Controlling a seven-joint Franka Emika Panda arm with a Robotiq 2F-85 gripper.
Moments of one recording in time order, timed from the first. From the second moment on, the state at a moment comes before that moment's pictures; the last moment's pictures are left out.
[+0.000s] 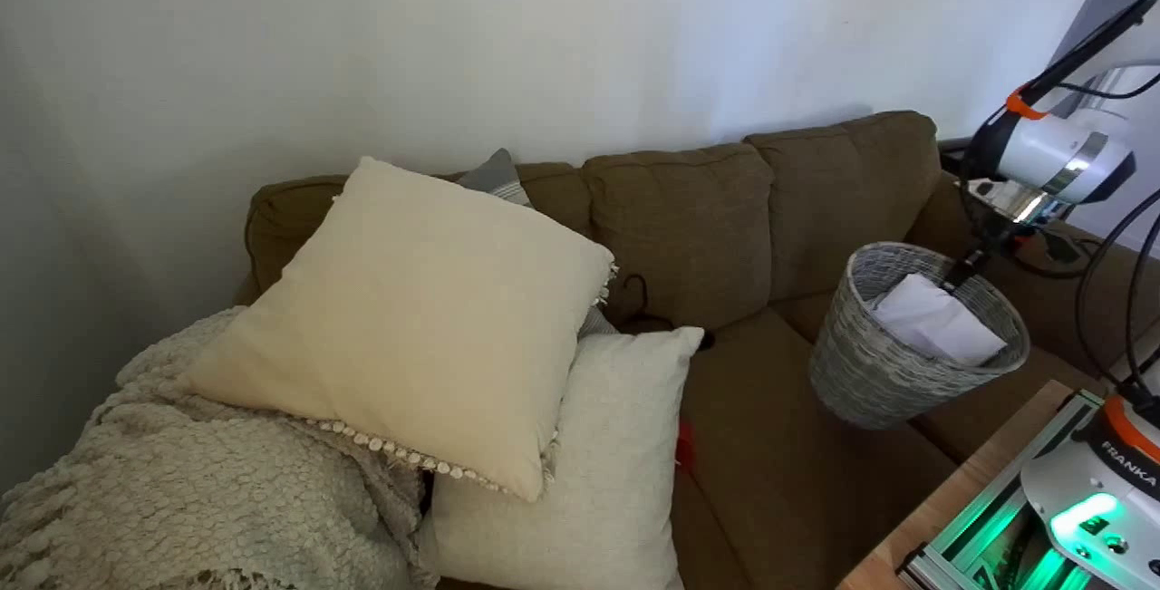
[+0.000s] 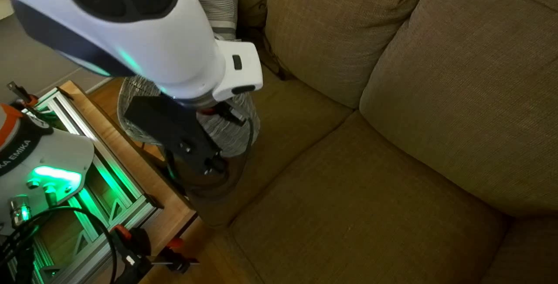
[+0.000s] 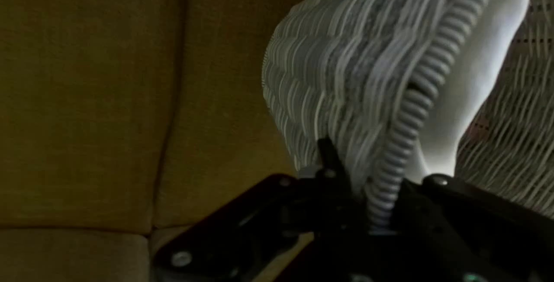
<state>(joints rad) -0.53 0.10 -0.21 -2.64 0.57 2.55 -1.38</state>
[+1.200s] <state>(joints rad) -0.54 0.40 -0.34 -2.17 0.87 2.35 -1.03</state>
